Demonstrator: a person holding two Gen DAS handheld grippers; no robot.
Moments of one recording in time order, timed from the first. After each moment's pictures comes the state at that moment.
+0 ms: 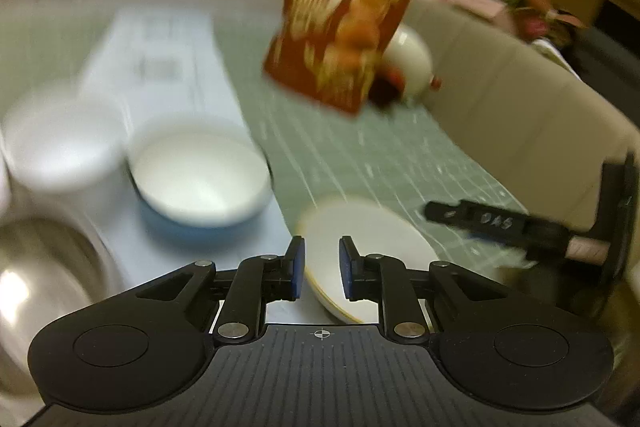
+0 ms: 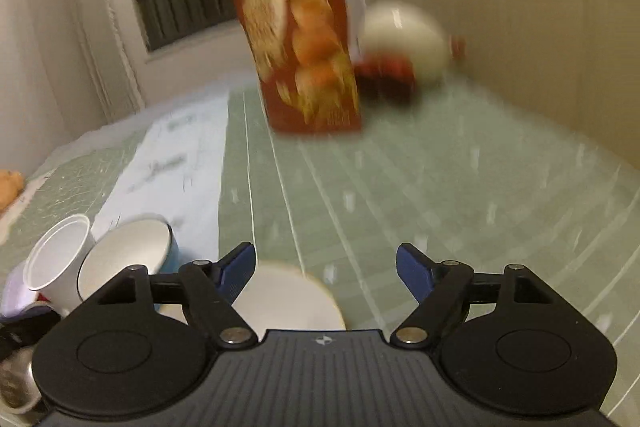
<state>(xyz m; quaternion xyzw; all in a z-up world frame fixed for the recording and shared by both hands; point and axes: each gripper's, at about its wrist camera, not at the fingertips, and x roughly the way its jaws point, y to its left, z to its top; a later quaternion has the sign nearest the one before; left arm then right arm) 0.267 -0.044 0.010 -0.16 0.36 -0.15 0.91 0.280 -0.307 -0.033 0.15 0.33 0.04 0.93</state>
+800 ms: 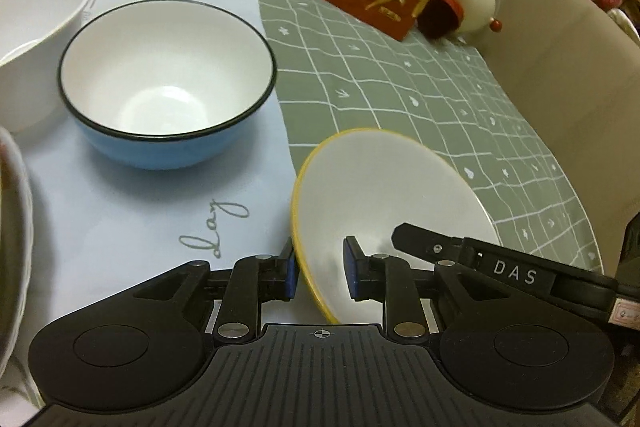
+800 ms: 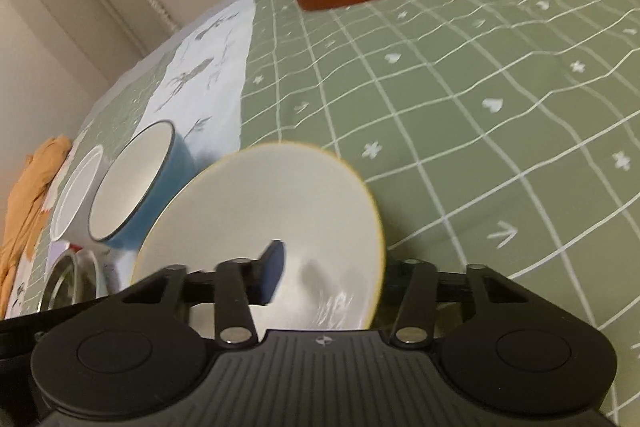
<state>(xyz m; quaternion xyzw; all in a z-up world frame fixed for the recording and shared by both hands) 0.335 -0.082 -0.056 -0.16 0.45 -0.11 0.87 0.316 -0.296 -0.105 0.21 0.45 0.14 0.86</state>
